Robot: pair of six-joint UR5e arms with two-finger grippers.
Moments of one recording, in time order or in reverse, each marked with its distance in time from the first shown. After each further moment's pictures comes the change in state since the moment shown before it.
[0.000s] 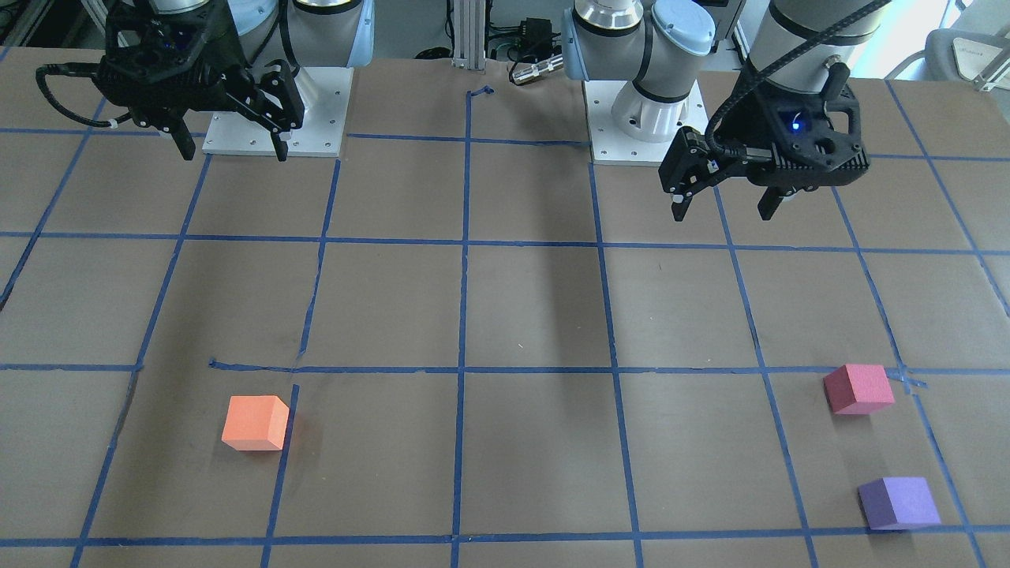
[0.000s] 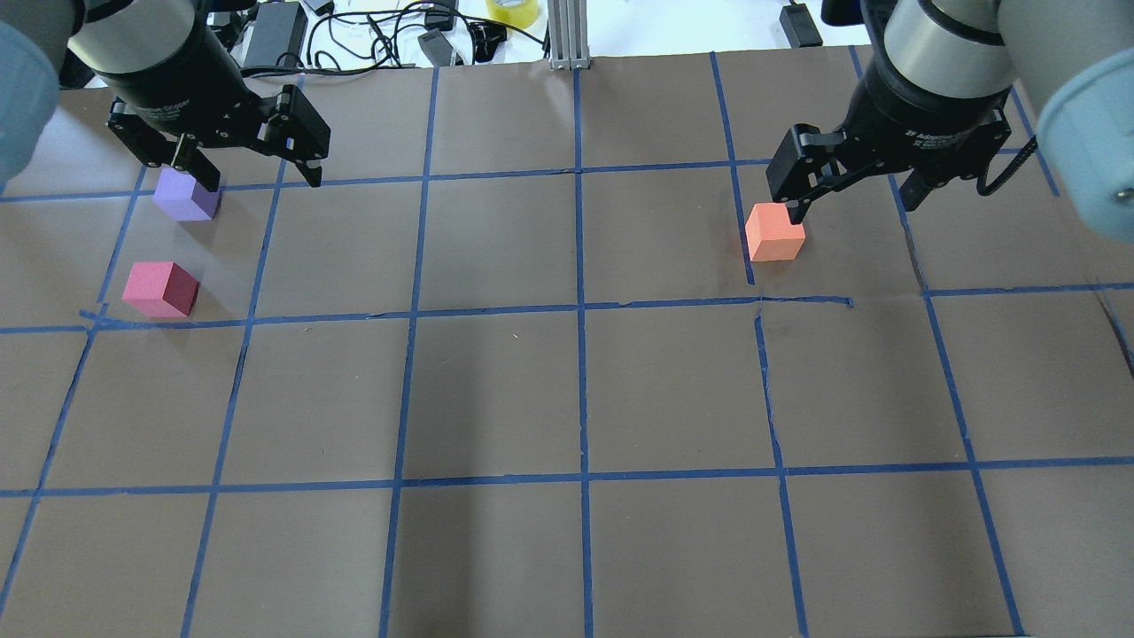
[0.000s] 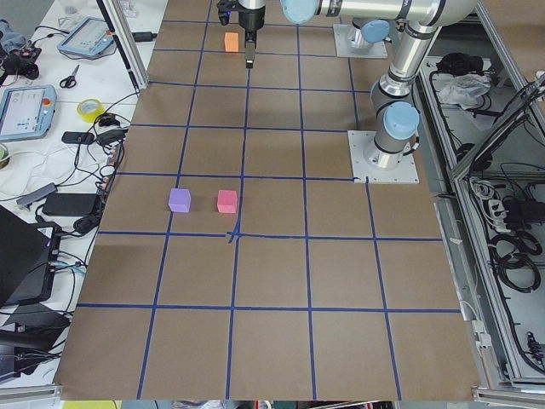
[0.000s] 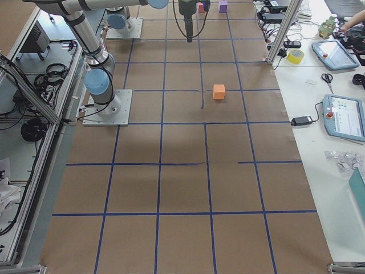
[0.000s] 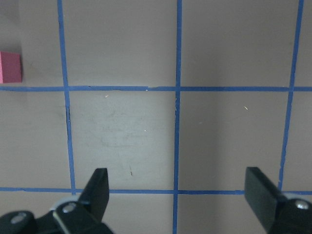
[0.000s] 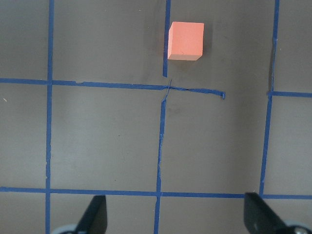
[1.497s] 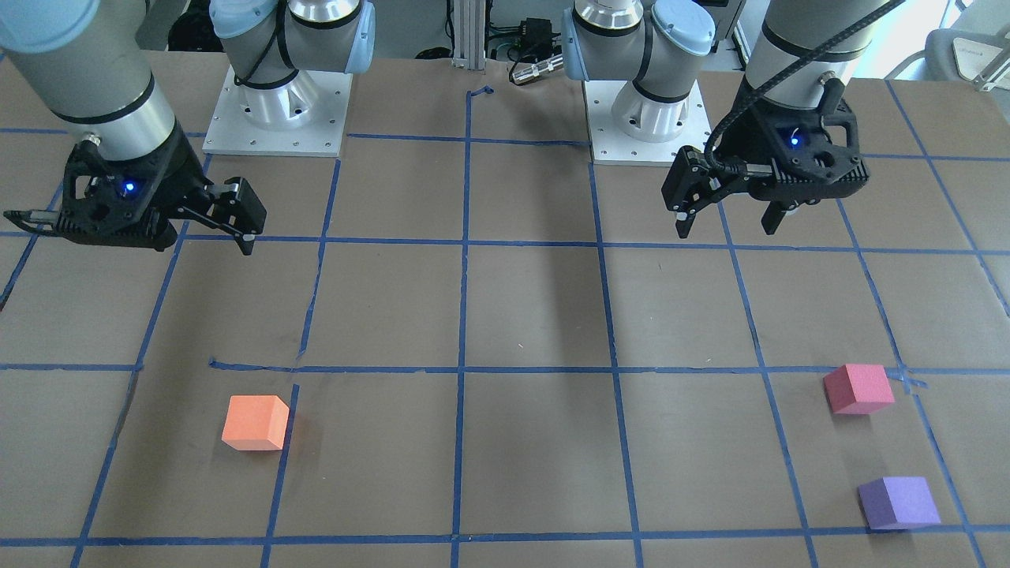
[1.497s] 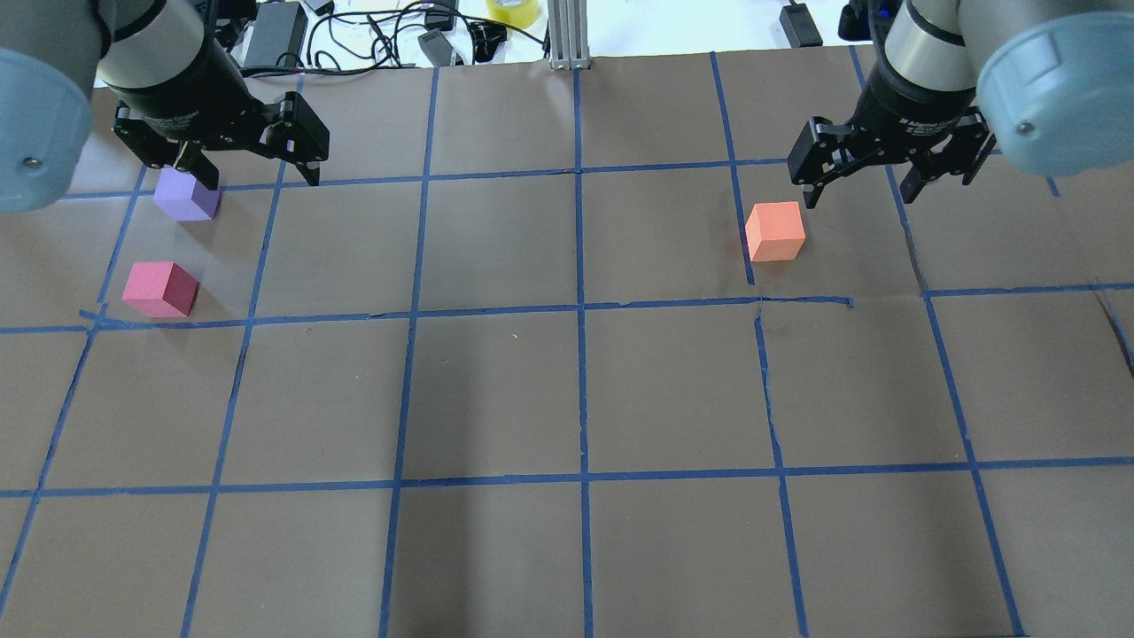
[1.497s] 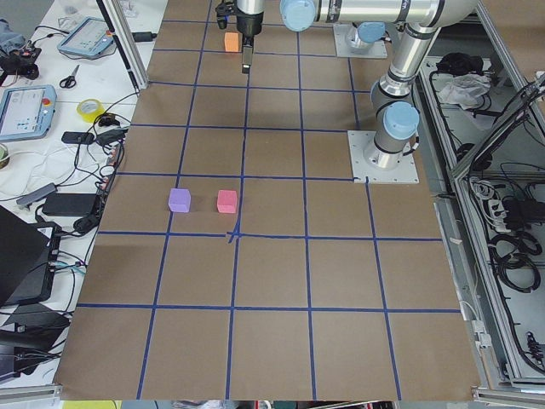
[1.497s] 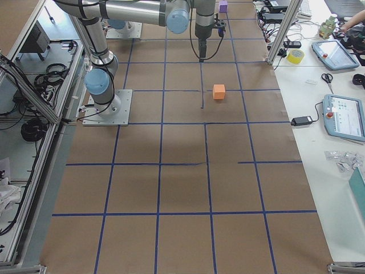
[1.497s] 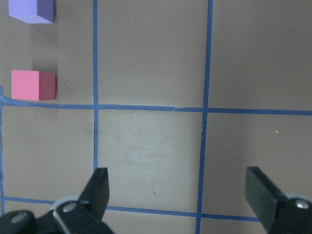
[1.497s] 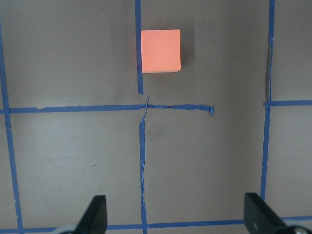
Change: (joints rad) left arm 0.002 0.000 -0.055 0.084 -0.023 -0.016; right arm -0.104 0.189 0.021 -0.156 0.012 -0.028
